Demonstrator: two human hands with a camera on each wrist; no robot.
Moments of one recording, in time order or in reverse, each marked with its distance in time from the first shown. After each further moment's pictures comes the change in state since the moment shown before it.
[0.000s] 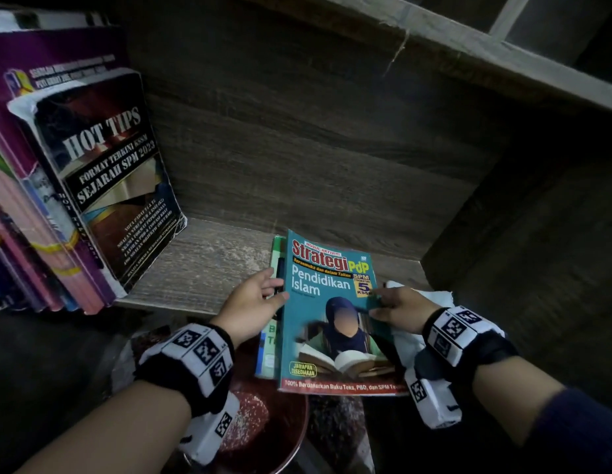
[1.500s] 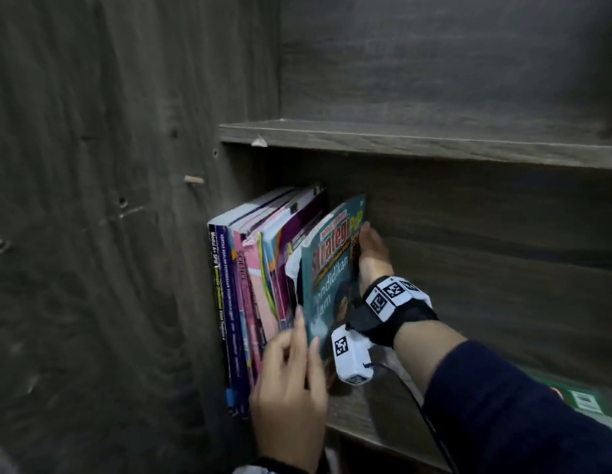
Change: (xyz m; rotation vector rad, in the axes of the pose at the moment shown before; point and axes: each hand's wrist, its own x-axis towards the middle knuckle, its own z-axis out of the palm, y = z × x) left_hand -0.064 -0.002 -0.160 0.644 1.196 0.862; right_hand 0.102 -0.392 0.016 1.363 0.201 -0.463
